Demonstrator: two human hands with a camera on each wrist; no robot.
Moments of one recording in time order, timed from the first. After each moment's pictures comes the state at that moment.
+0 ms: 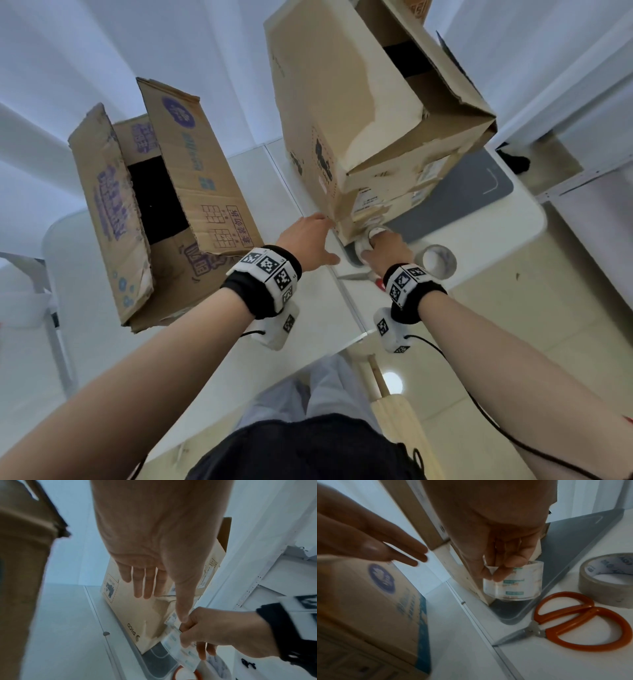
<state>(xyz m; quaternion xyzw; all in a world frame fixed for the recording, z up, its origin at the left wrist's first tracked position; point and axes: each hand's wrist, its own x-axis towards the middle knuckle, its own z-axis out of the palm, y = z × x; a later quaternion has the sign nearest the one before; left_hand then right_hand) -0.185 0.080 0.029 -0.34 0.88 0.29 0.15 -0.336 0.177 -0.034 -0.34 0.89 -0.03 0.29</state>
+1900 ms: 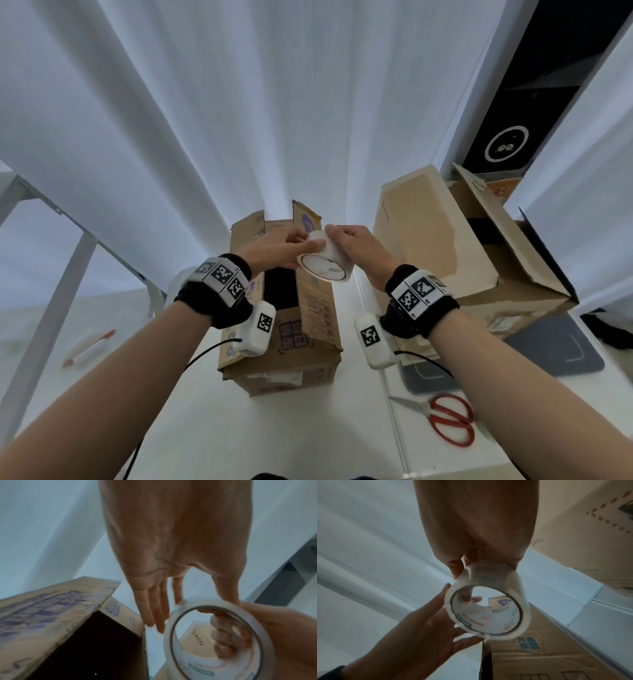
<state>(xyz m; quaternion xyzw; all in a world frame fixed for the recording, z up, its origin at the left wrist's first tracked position) -0.044 -0.036 0.182 -0.51 0.69 0.50 -0.12 -0.228 0.003 0.166 -0.48 0.58 -0.38 0.53</state>
